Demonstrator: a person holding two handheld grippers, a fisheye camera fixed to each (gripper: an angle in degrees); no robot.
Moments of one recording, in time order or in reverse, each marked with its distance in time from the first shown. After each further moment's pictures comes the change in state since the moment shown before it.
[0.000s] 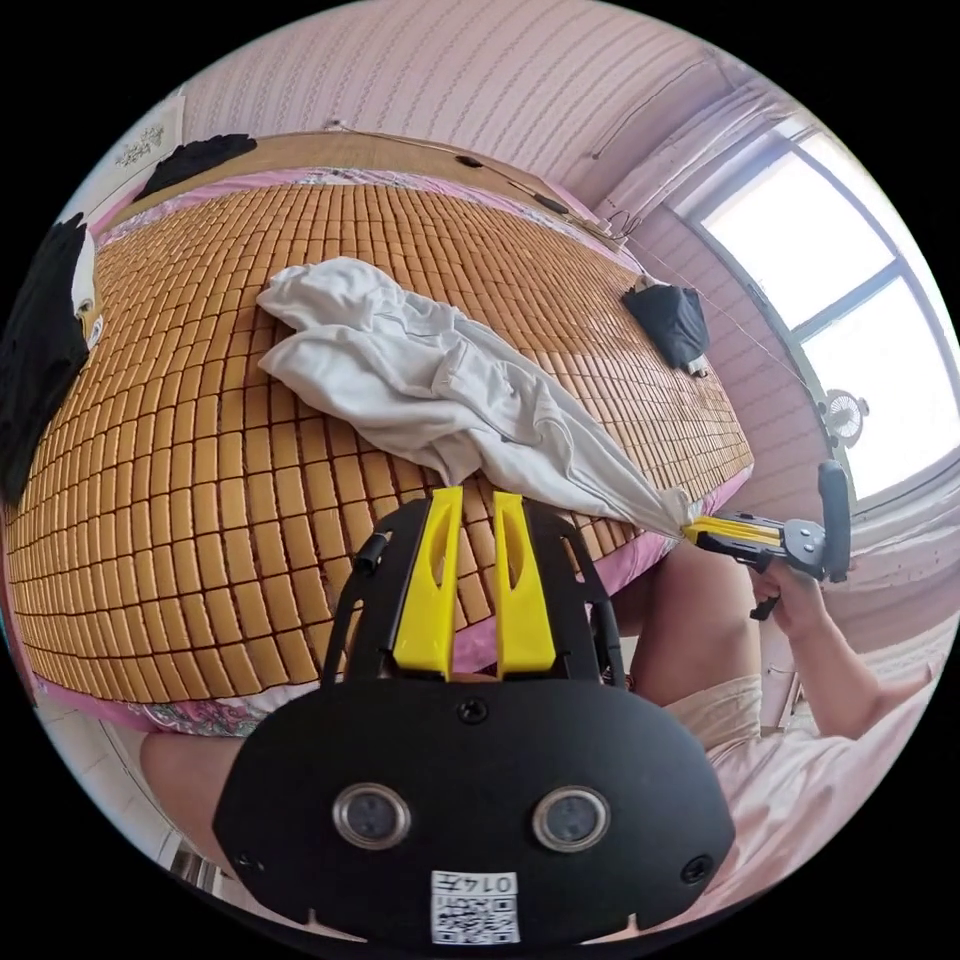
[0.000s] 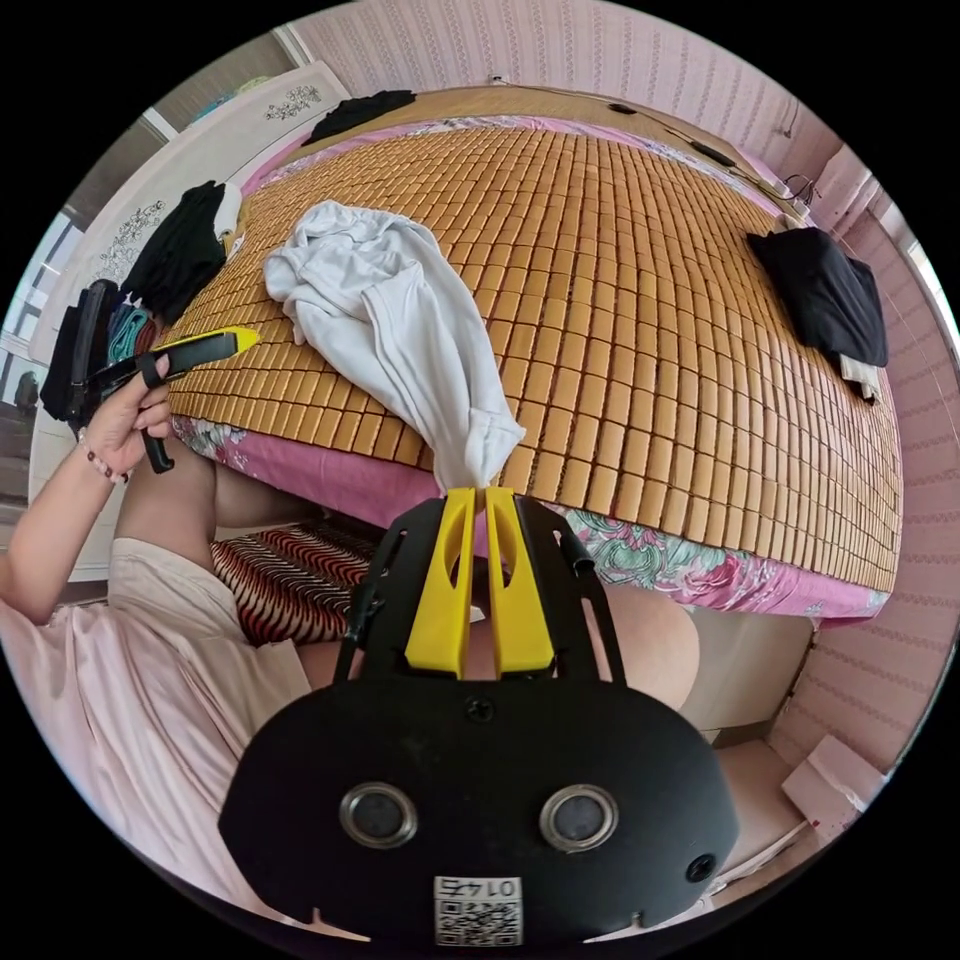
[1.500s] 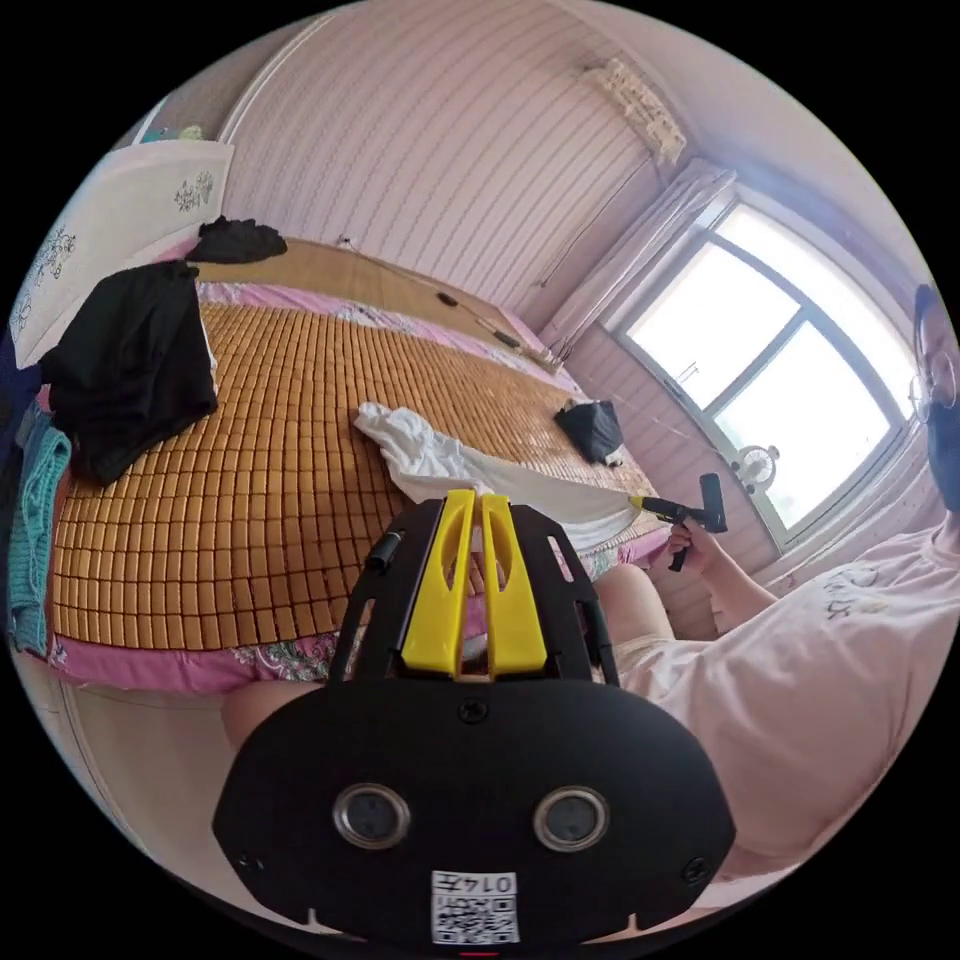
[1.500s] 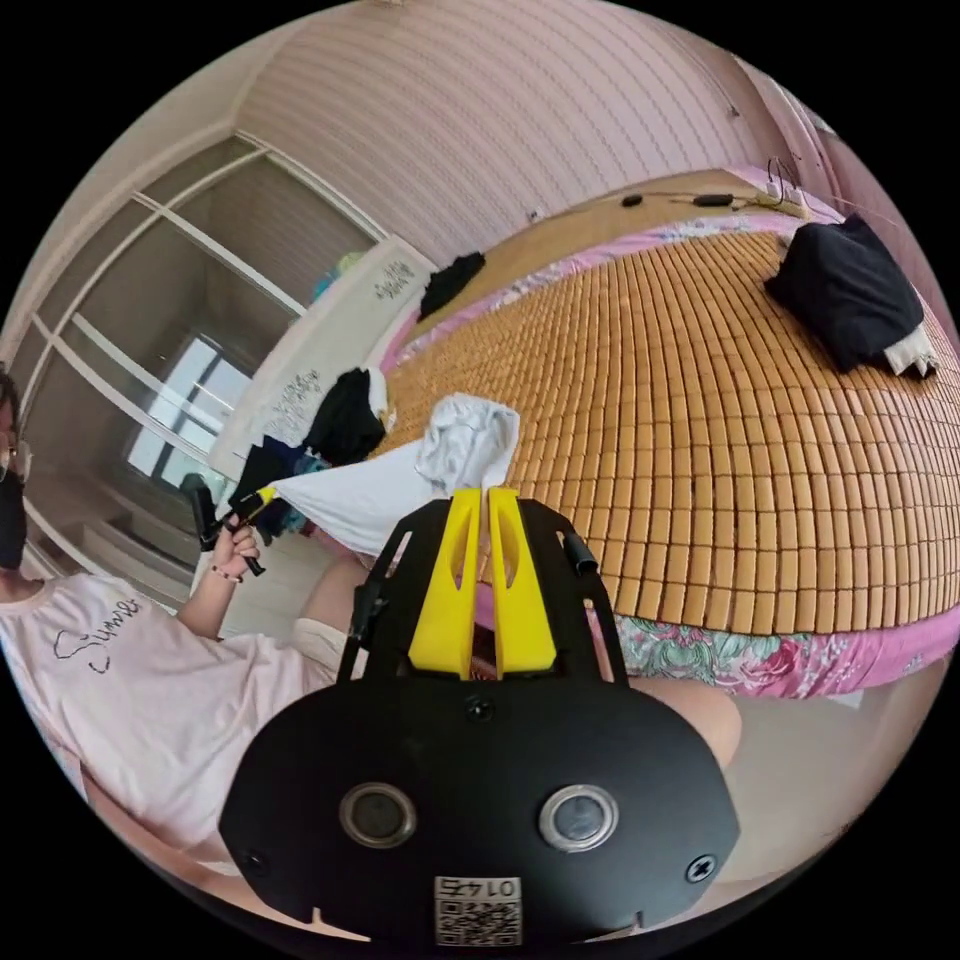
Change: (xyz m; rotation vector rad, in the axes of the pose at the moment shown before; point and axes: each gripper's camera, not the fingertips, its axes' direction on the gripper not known) left arm -0.026 0.212 -0.312 0.453 0.156 0.048; right arm 0.110 0.111 -0.285 0.541 -0.578 0.058
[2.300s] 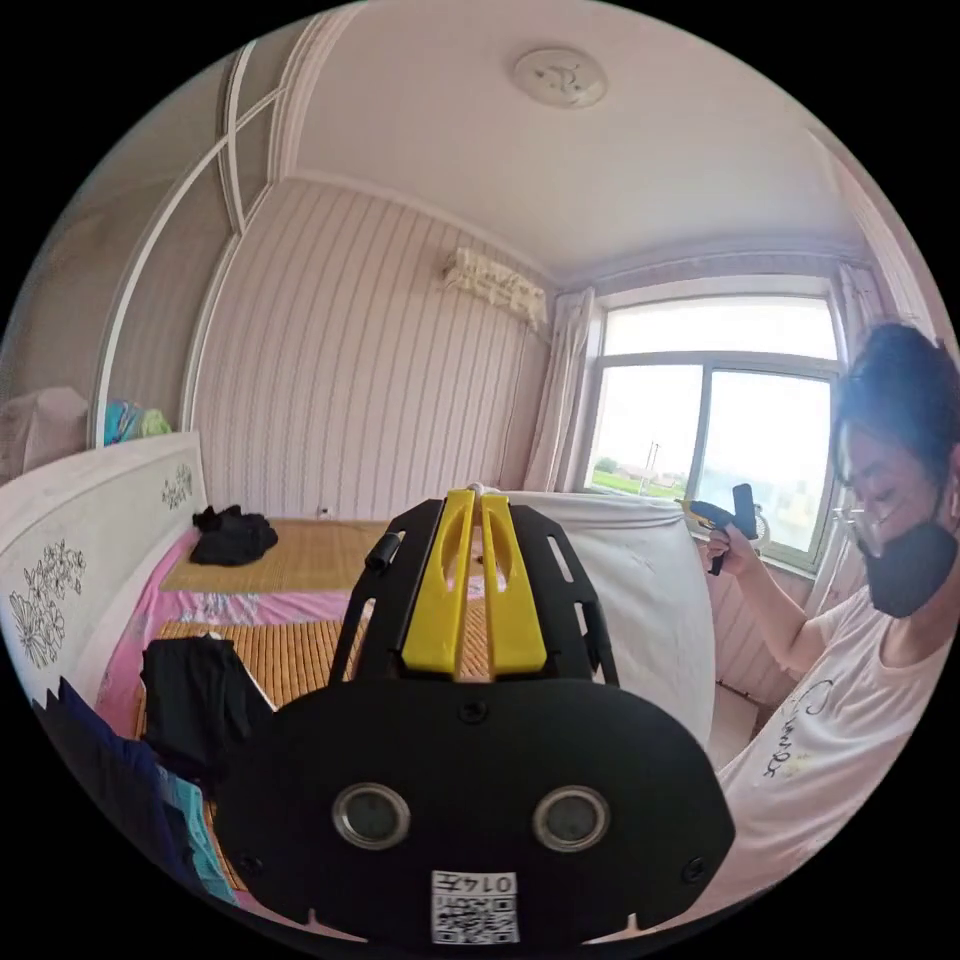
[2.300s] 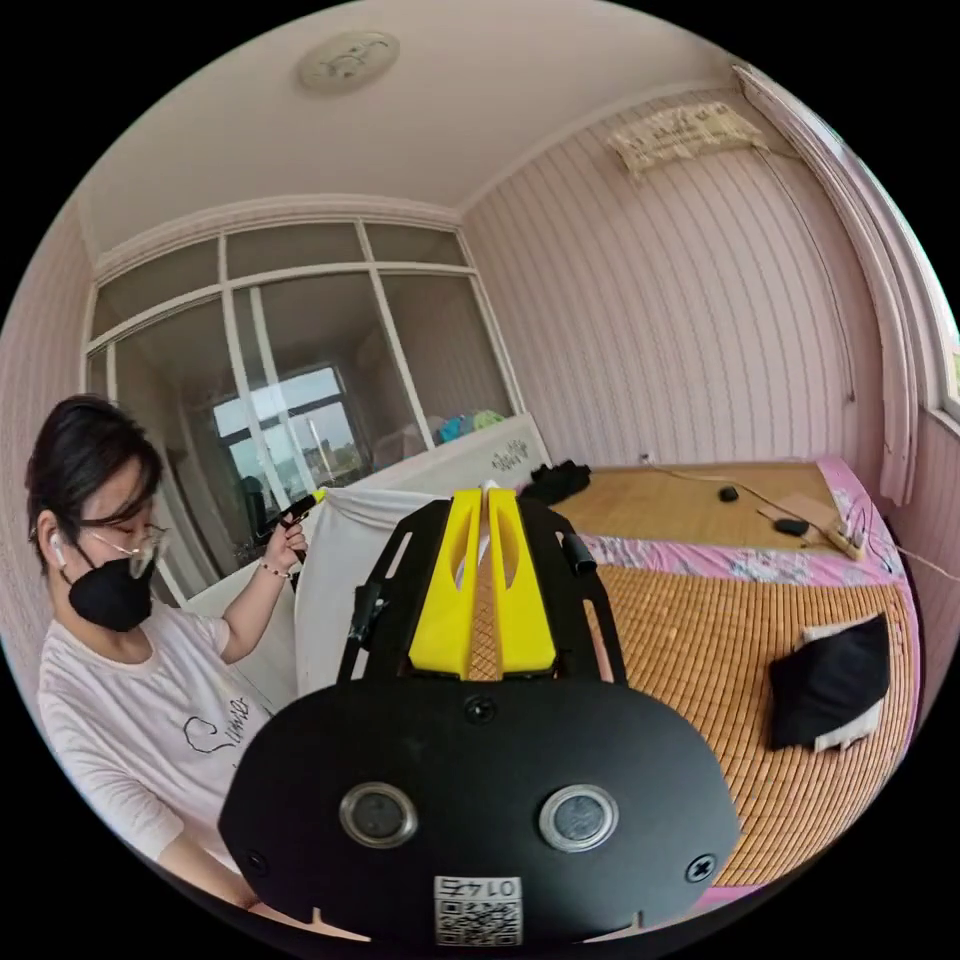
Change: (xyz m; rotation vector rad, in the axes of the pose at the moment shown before) left arm 0.075 -0.140 -0.164 0.390 -0.085 0.273; right arm -0.181 -0.171 -0.196 0.254 -0.036 -0.352
